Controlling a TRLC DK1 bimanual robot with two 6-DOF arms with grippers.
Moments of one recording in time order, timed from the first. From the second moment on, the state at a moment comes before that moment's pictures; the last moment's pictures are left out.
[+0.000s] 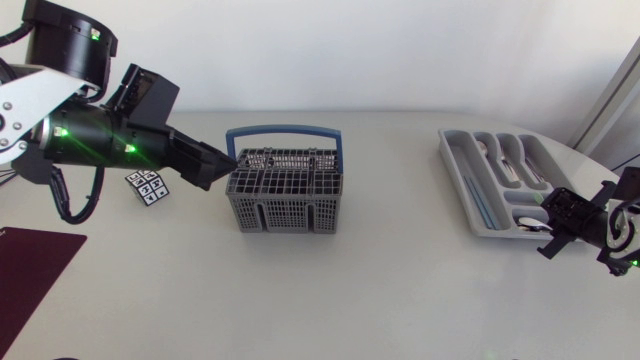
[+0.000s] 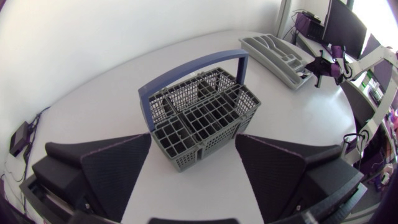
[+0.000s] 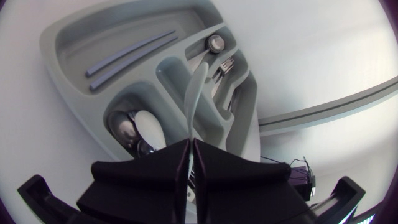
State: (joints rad) left arm -0.29 1.27 1.03 -0.49 0.21 0.22; right arm -0.54 1.77 0.65 0.49 -0.16 -1.24
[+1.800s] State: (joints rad) left arm -0.13 1.00 0.65 -0.38 0.08 0.31; right arm -0.05 0.74 0.39 0.05 -0.06 -0.43
